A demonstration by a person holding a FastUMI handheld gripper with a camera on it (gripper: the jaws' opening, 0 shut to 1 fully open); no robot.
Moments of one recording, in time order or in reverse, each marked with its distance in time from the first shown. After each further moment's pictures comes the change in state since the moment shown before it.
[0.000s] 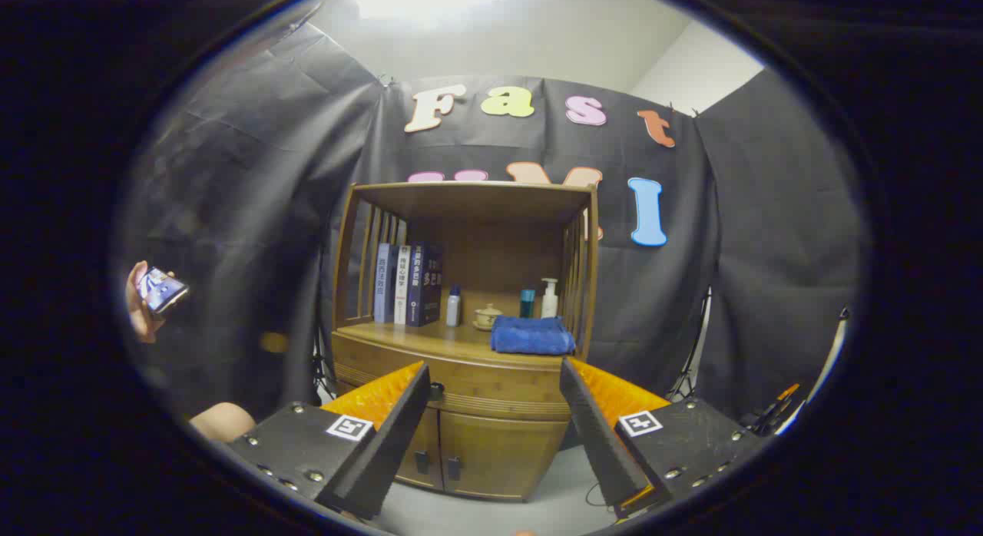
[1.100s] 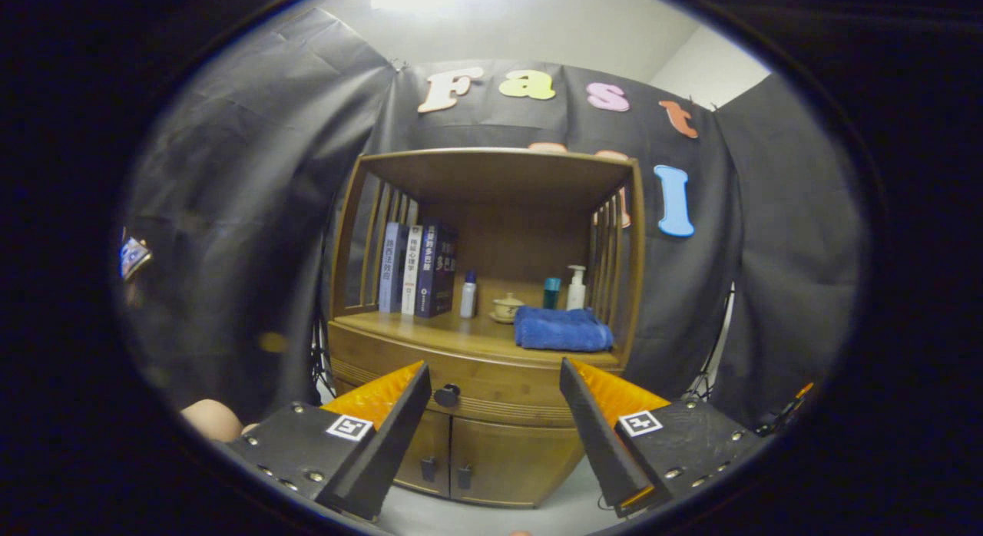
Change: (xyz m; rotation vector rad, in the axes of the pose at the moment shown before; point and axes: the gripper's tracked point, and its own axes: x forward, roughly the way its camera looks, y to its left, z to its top) arm 0.094 0.051 -0.043 -0.046 0.030 0.033
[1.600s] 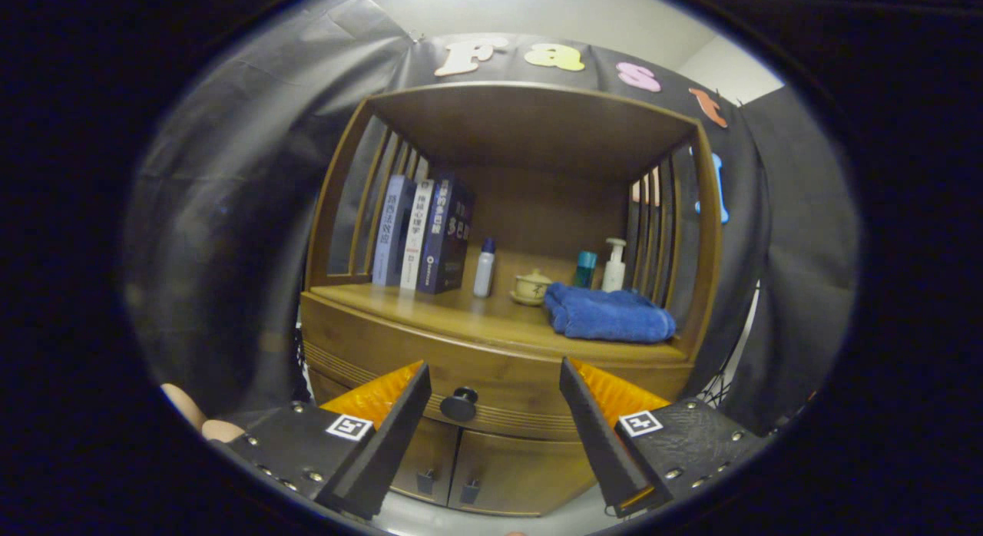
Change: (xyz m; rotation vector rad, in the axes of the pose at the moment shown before) arm 0.112 0.042 -0.073 -0.030 0.087 0.005
